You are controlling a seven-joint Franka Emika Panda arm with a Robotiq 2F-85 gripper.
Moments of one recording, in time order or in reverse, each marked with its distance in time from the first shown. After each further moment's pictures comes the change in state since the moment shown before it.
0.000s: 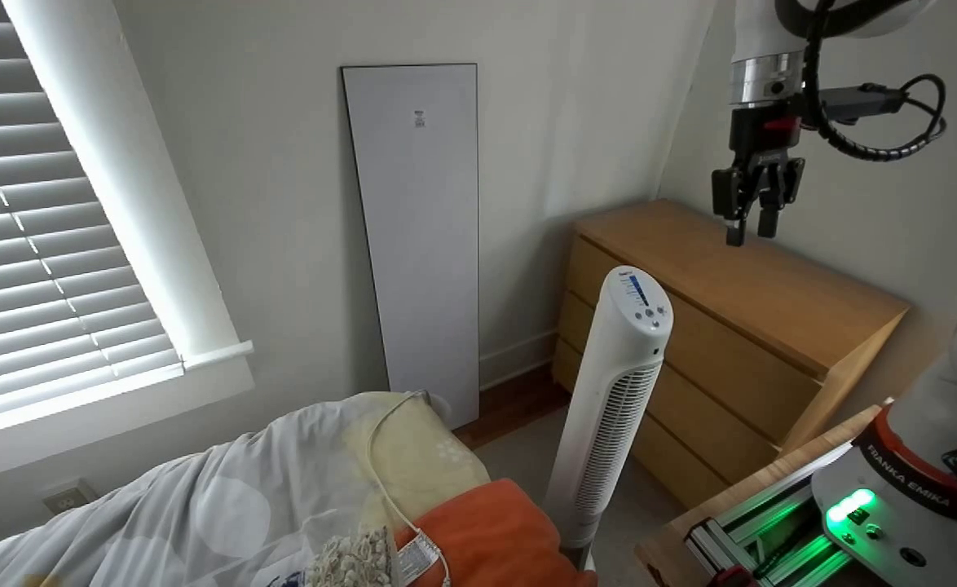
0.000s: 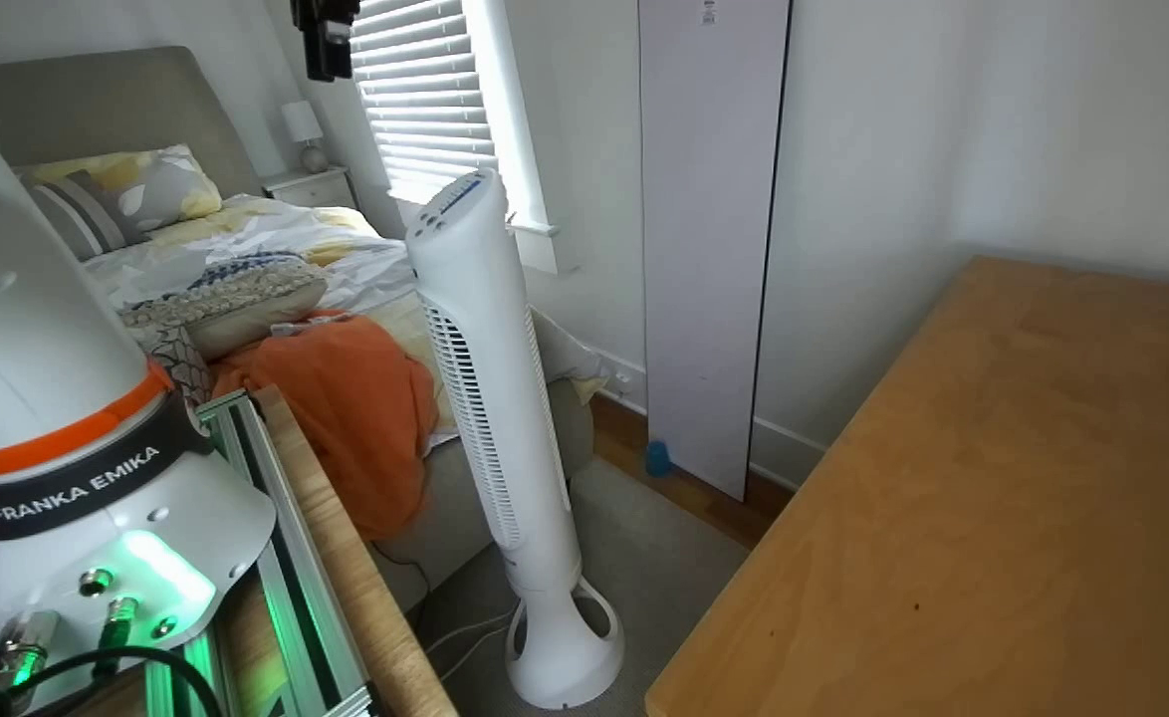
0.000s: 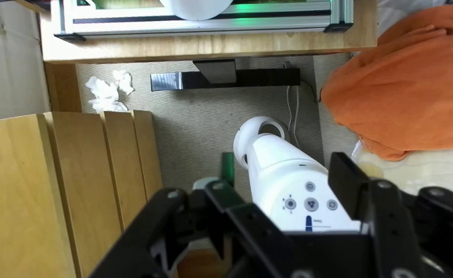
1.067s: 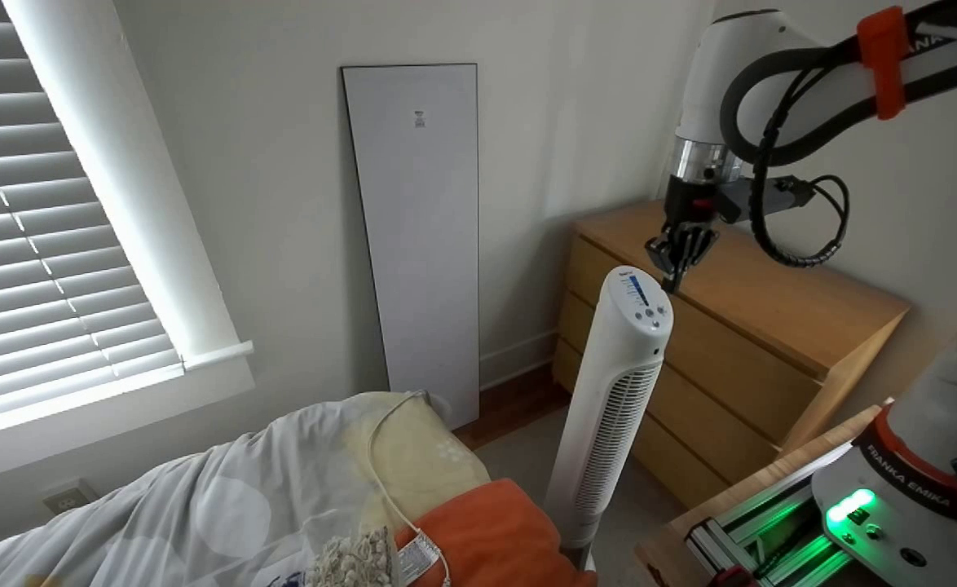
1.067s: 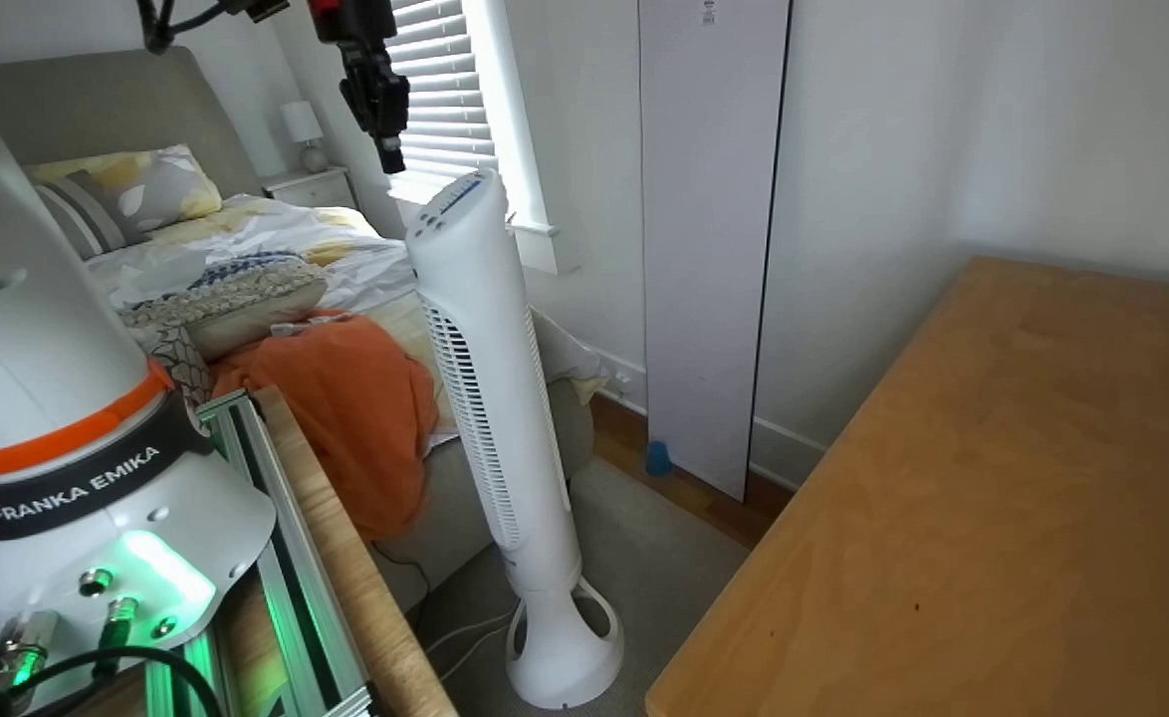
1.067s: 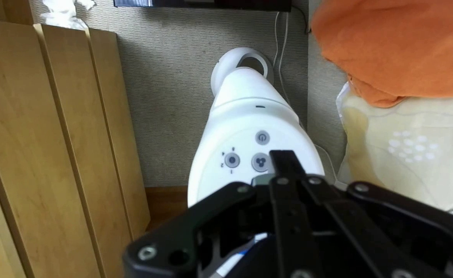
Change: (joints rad) arm 0.067 0.103 0.124 -0.188 0.050 0.518 0.053
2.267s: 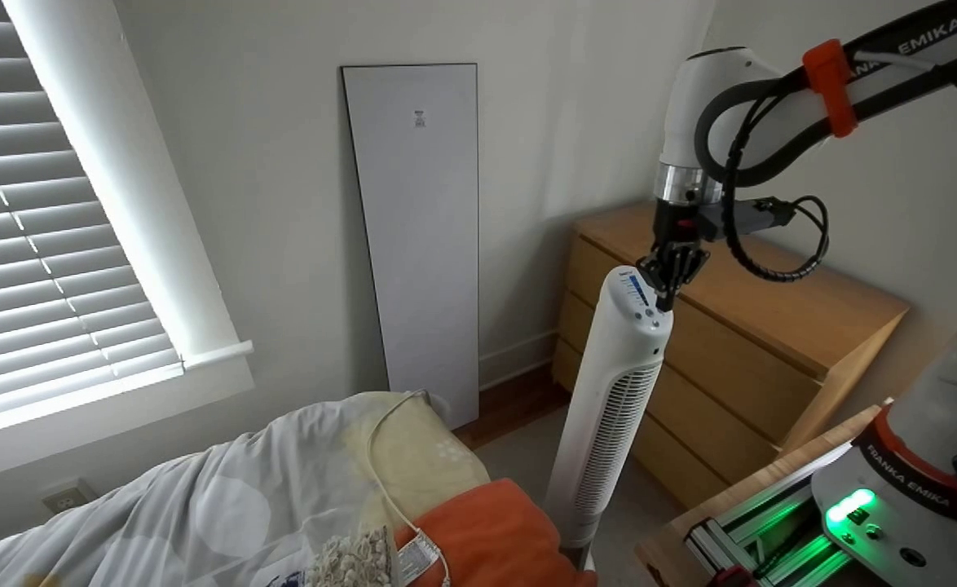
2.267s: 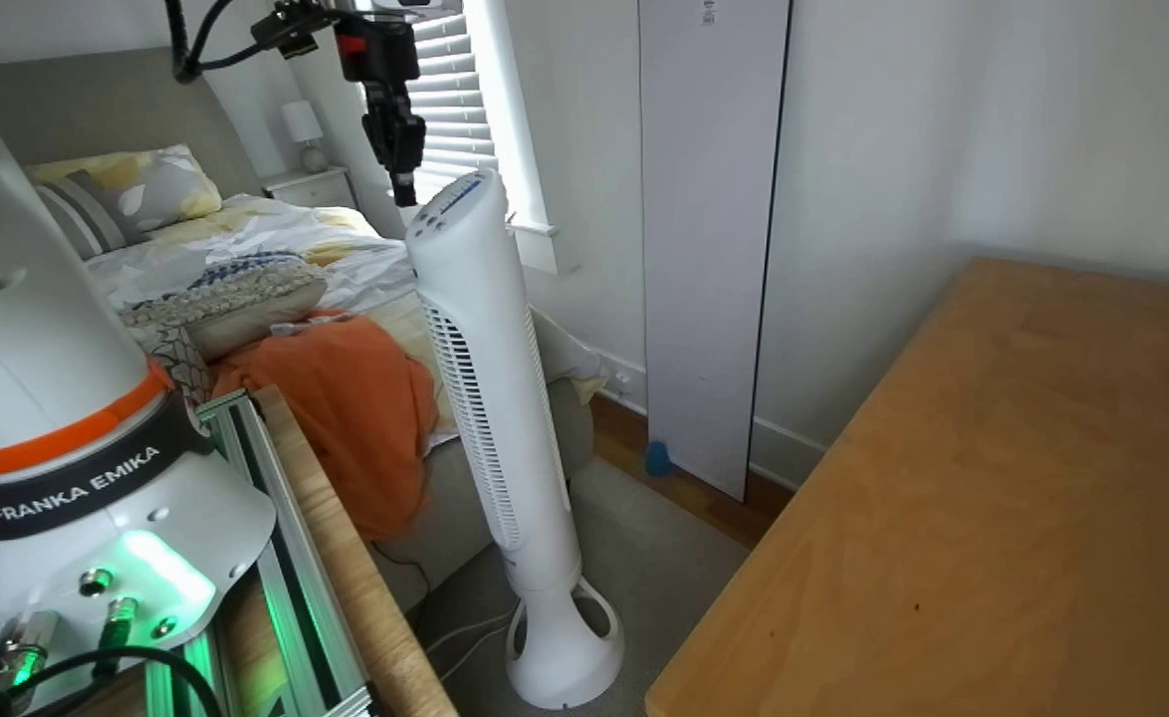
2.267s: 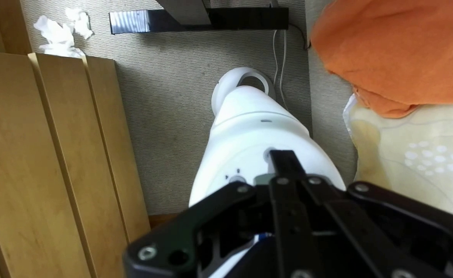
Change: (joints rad) arm -0.003 0.126 -0.018 0.003 -0.002 0.048 0.037
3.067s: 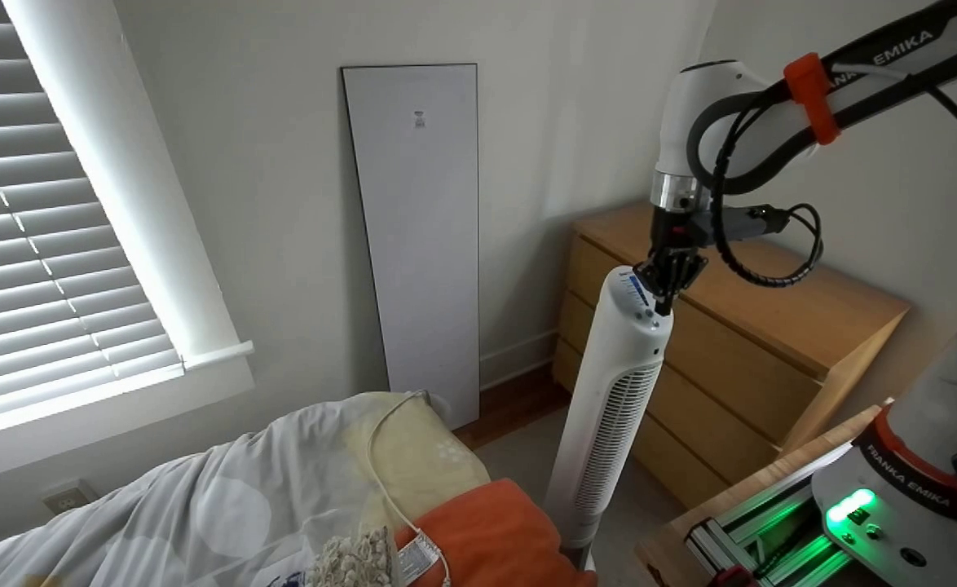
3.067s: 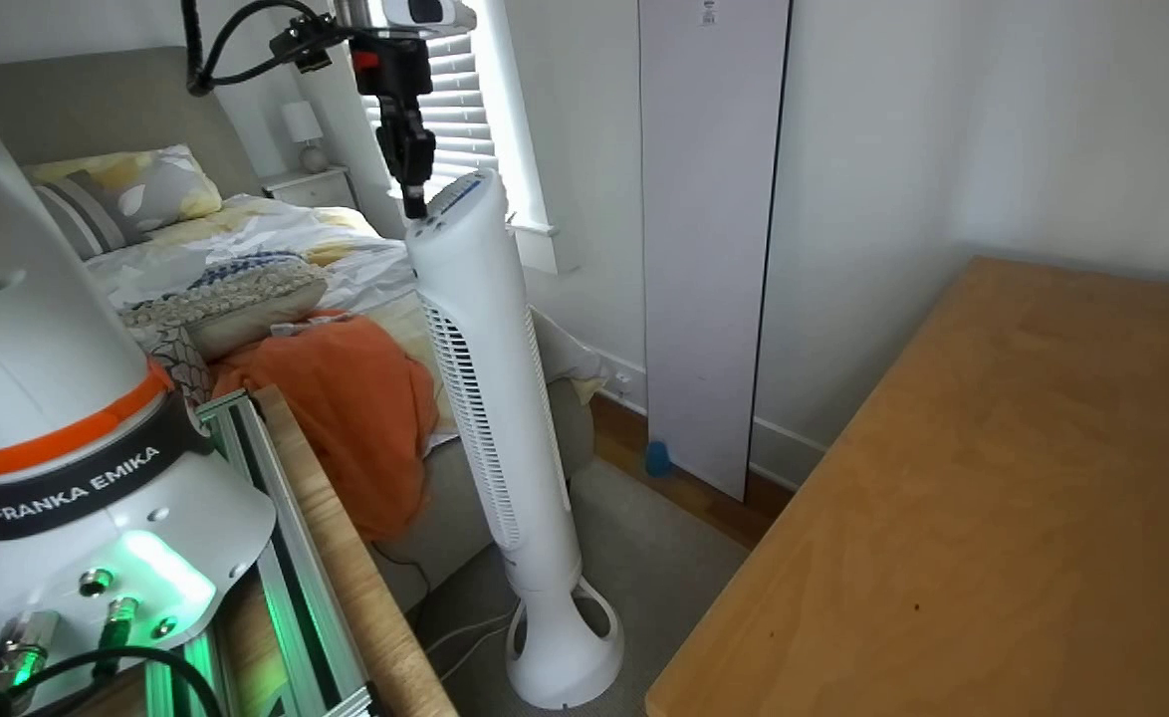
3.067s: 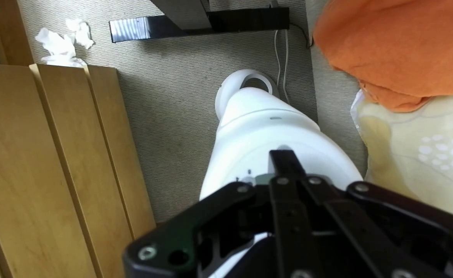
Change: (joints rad) arm -0.010 0.047 -0.013 0.001 -0.012 0.030 0.032
